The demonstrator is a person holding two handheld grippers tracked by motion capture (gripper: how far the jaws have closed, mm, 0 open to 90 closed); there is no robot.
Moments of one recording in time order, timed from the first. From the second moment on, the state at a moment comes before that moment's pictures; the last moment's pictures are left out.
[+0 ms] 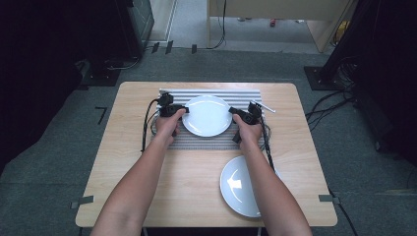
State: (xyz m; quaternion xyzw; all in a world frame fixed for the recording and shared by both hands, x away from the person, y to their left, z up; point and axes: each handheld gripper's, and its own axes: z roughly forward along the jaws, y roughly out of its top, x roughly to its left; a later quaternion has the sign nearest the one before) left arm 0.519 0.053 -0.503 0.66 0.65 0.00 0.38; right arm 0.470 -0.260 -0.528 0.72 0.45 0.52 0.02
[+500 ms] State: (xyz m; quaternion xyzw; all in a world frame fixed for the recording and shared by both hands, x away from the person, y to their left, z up) left arm 0.497 0.056 -0.480 0.70 0.58 0.05 0.42; right arm 0.457 -0.275 -0.500 0.67 0.54 0.51 0.11
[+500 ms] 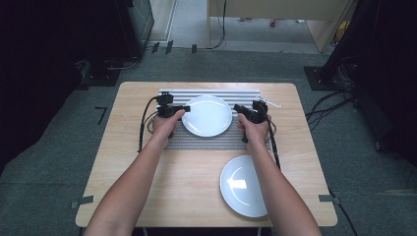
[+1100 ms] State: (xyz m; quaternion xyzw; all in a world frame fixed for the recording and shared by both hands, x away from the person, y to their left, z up) left arm 0.447 0.083 -0.452 0.69 0.55 0.05 0.46; right arm 0.417 -0.282 -0.465 0.61 0.61 0.49 0.13
